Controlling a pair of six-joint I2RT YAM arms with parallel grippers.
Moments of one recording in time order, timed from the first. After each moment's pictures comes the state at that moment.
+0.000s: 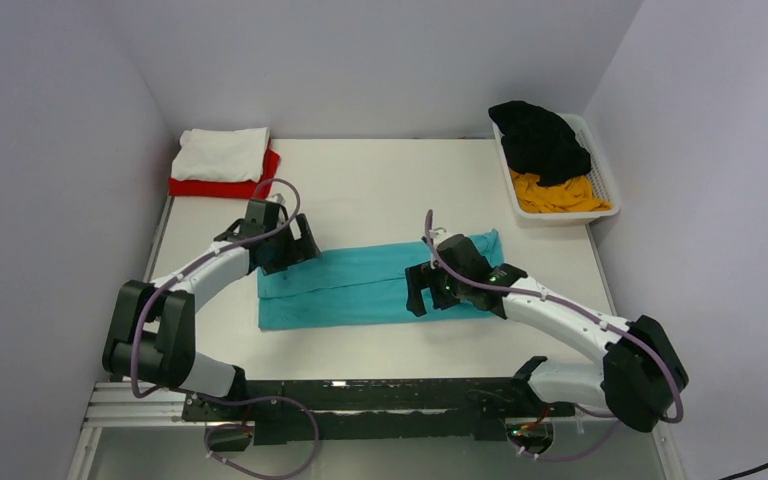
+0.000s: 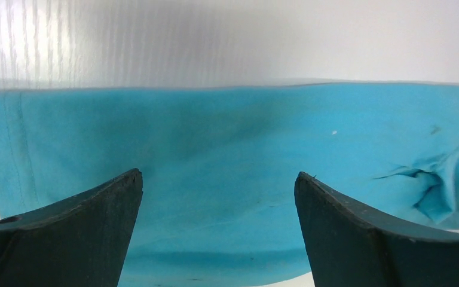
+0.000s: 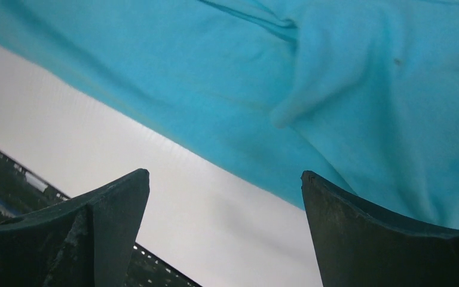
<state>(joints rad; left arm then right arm) -0.25 1.43 0.79 -0.28 0.11 -0.57 0.70 1.21 0.69 -0.37 -0.11 0.32</state>
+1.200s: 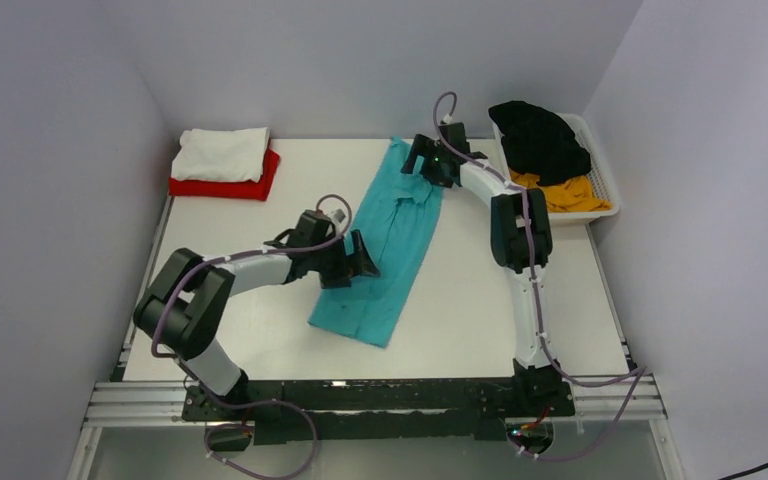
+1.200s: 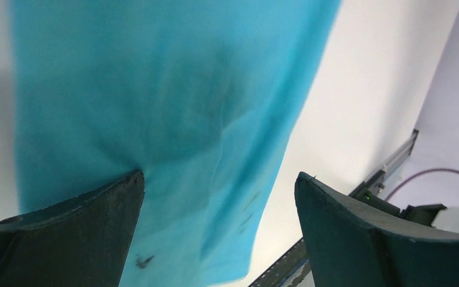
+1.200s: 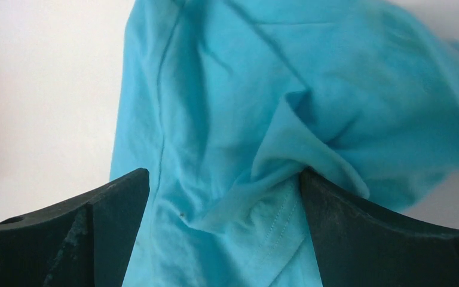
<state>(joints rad) -0.49 1.61 0.78 -0.02 0.39 -0.74 0.25 2.33 1.82 -0.25 -0.14 0.56</state>
